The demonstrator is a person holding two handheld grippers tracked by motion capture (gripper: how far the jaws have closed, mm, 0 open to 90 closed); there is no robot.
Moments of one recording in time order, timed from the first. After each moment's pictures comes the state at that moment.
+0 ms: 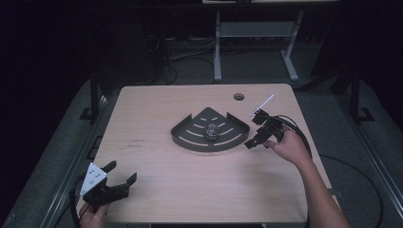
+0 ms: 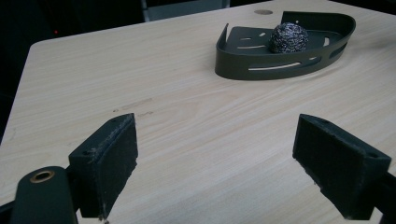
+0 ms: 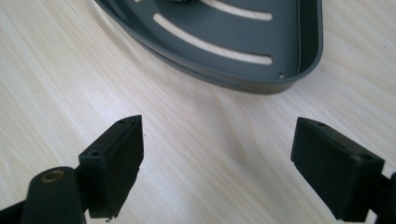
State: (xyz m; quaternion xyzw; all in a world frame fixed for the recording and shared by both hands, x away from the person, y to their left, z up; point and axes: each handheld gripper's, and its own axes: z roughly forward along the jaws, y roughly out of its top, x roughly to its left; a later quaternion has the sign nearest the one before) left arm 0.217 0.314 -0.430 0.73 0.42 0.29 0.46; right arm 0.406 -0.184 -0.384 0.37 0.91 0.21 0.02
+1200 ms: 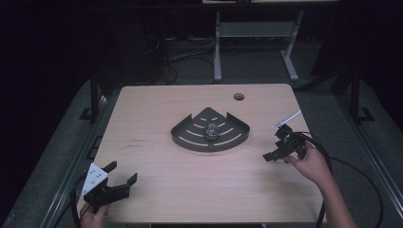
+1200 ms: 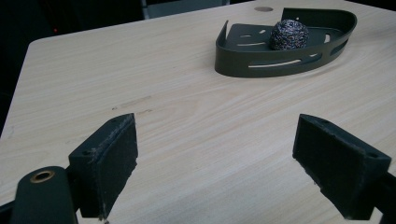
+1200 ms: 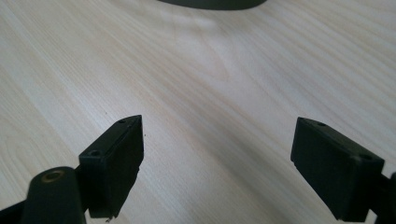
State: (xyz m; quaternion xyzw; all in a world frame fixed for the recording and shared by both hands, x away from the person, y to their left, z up) left arm 0.217 0.313 -0.431 0.73 0.42 0.29 0.45; right arm 0.365 -0.244 -0.408 0.41 0.88 0.23 0.02
